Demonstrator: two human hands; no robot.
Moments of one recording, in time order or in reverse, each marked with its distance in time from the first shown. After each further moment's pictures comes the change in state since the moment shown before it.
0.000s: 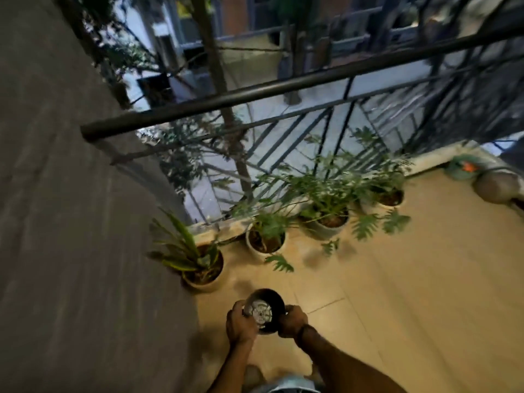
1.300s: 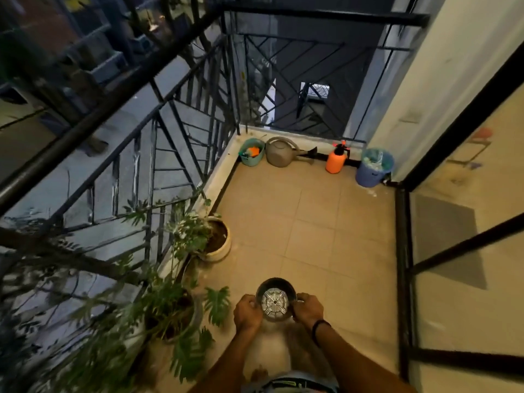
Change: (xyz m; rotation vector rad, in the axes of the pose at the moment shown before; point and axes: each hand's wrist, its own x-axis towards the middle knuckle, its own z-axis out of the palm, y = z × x) left_hand -0.086 0.527 0.490 0.495 -0.476 0.647; right_hand 0.159 0.370 -0.503 0.801 0.563 0.475
